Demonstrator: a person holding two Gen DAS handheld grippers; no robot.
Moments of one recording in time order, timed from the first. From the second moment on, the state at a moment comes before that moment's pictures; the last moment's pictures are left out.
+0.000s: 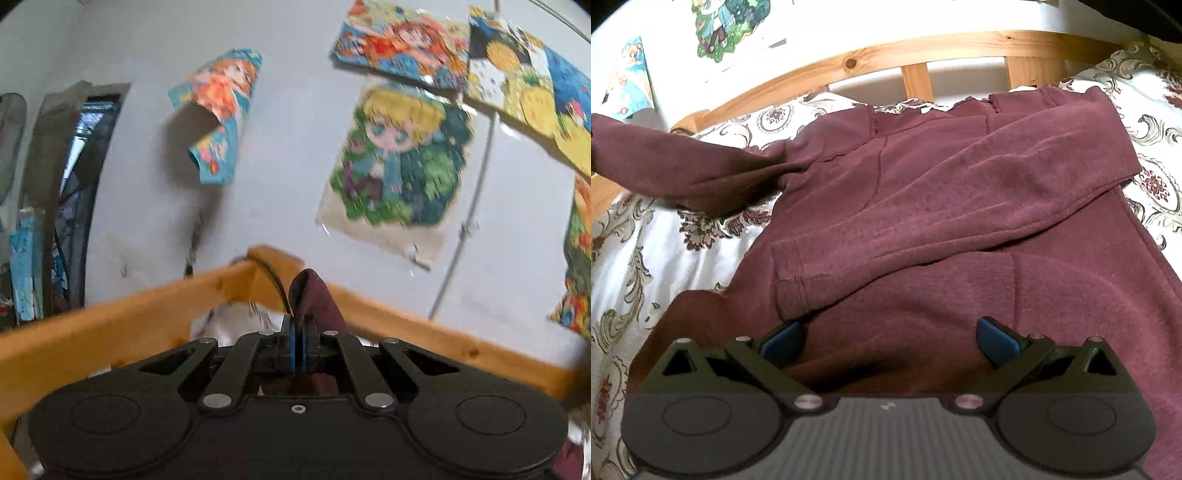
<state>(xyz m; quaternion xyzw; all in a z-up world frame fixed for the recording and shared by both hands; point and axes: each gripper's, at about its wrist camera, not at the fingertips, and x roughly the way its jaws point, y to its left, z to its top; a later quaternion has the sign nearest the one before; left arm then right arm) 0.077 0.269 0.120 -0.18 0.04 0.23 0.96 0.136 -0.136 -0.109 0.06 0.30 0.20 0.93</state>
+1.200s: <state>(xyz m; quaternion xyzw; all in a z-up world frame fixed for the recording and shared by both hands) 0.063 0.157 0.185 -0.17 0.02 0.07 0.98 0.132 -0.224 -0.063 0.22 0.24 0.19 0.92</state>
